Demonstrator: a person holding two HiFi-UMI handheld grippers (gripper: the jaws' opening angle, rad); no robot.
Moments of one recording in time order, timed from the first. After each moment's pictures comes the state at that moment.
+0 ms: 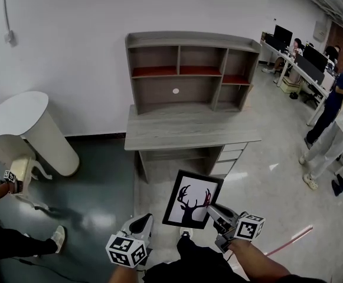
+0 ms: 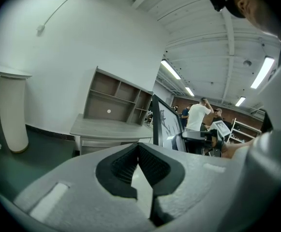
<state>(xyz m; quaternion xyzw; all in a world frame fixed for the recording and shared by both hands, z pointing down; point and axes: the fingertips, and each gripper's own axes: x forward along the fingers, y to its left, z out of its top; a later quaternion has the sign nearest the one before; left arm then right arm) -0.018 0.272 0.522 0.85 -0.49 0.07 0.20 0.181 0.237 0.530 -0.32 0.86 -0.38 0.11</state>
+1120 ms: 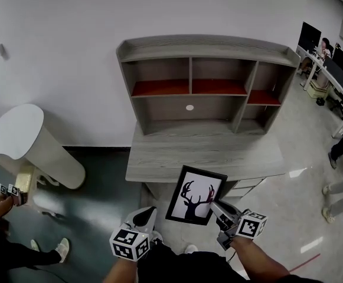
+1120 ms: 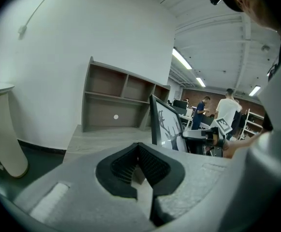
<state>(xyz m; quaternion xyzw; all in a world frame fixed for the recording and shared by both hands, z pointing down) 0.000 -0.023 0.517 0.82 -0.52 0.12 0.18 0.191 -0.066 0.546 -0.28 0.86 -0.40 0.11</state>
